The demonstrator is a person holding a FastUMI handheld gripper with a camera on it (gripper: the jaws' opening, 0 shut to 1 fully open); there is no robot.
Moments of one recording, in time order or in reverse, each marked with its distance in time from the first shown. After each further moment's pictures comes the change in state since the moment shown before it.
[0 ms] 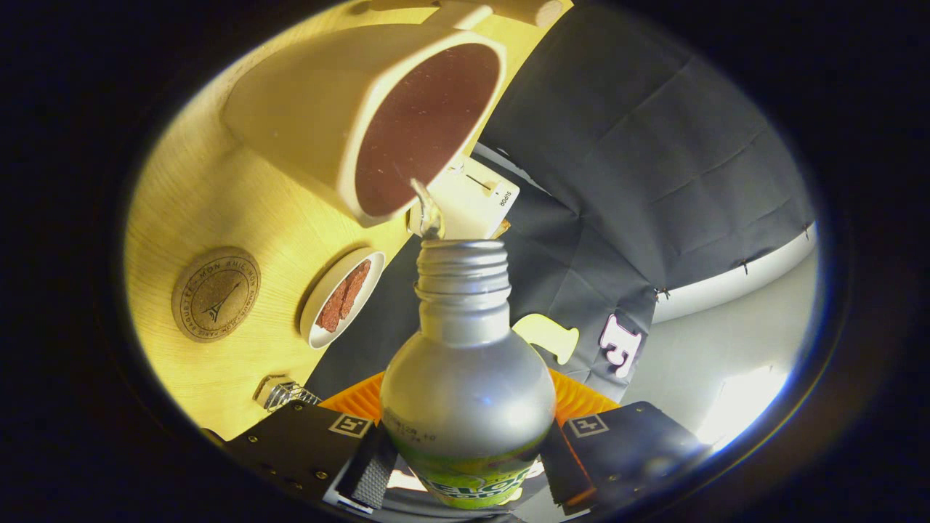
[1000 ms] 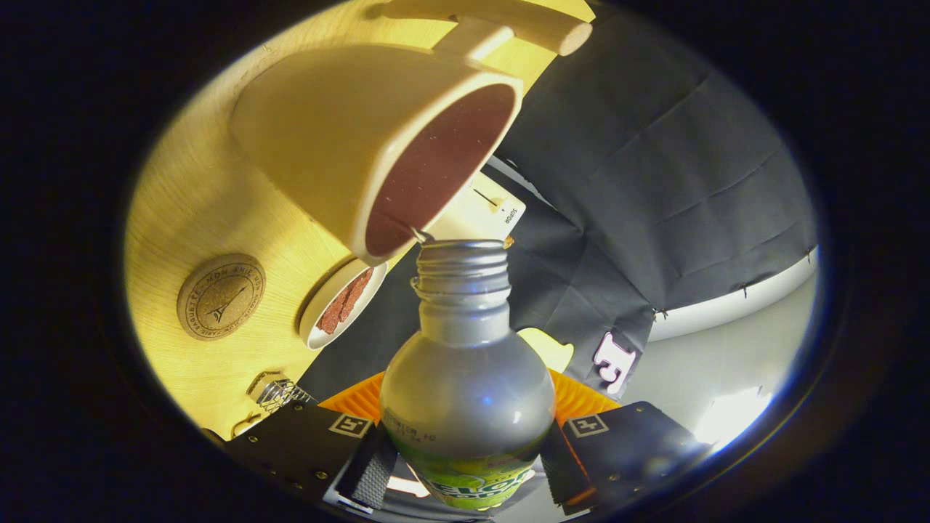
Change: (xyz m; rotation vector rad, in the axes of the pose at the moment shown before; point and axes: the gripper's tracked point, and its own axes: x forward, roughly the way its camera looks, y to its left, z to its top) arm -0.004 -0.003 0.014 -0.068 -0.040 0.011
